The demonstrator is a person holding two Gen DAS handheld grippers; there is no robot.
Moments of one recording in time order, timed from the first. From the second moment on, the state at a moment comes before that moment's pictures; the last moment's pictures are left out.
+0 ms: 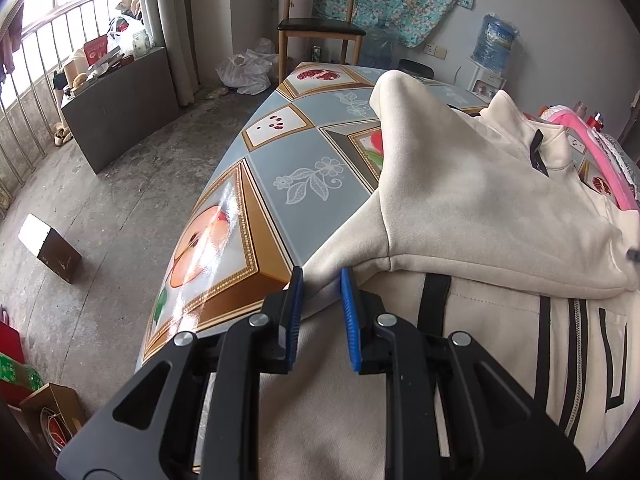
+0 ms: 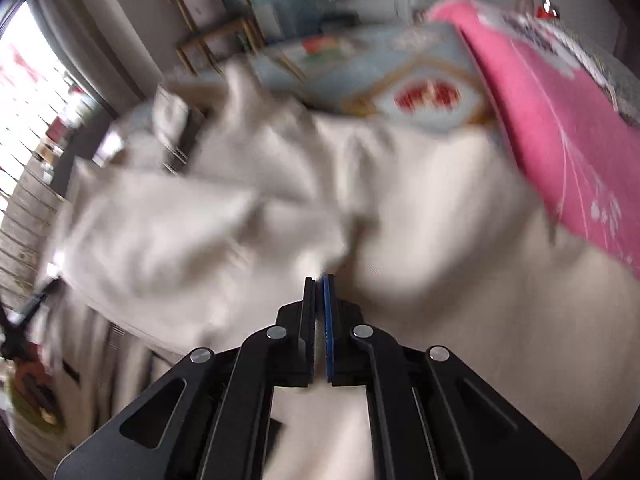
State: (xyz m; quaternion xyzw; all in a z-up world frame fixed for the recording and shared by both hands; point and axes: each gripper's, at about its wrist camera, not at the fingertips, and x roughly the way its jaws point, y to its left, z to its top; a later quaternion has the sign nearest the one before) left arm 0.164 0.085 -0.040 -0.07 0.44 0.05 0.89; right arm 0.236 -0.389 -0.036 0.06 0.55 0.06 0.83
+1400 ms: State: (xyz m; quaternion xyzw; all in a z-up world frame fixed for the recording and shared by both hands) left arm 0.224 -0.040 -0.041 -0.04 0.50 -0.06 0.86; right arm -0.055 -0.726 -0.017 0.46 0.34 -0.25 0.79
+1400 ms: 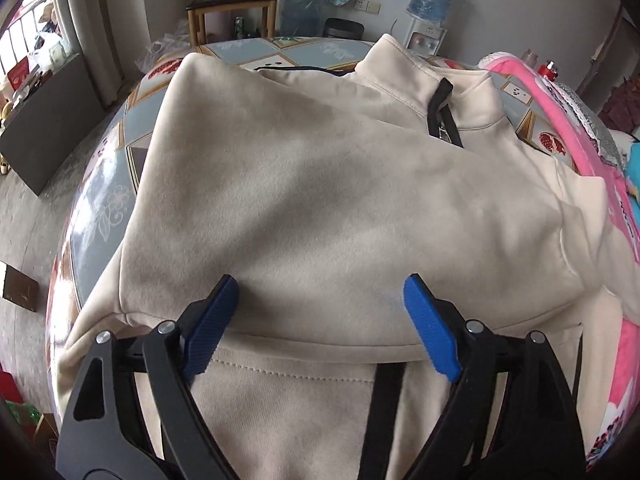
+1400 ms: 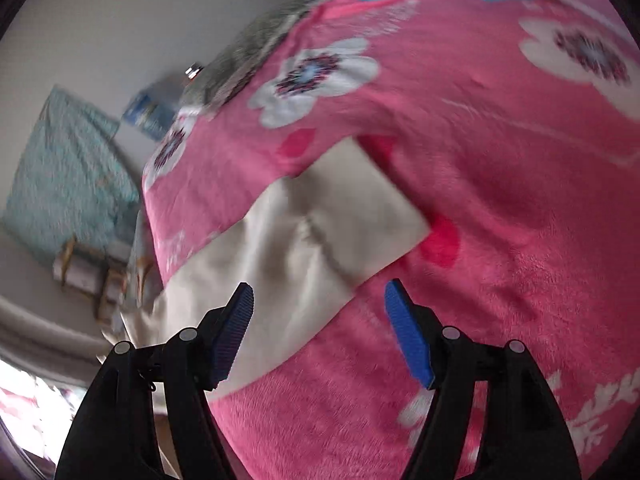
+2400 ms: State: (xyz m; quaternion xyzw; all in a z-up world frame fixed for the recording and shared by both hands) left arm 0.217 -0.019 -0.031 -0.07 0.50 -0.08 0.86; right arm 0.112 -0.489 0.228 0.26 0.19 0.06 0.94
